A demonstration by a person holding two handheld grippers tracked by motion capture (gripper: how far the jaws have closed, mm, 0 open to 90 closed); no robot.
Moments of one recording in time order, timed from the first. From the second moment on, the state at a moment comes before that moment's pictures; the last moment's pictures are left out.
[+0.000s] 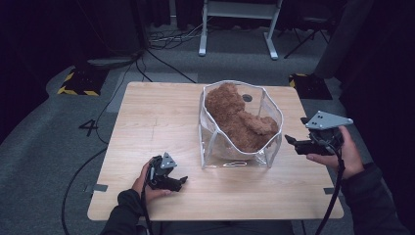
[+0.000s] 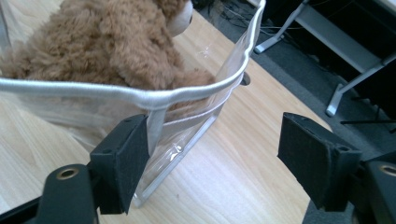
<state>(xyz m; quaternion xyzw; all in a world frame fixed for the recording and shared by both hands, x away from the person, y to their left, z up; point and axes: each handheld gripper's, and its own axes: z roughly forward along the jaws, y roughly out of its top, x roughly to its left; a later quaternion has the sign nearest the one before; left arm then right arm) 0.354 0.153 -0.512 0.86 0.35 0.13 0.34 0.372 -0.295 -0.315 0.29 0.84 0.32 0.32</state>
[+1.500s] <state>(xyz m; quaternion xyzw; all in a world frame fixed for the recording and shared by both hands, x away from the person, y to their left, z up) 0.354 0.153 -0.512 0.86 0.35 0.13 0.34 0.380 -0.309 -0.425 0.31 0.88 0.25 0.26</state>
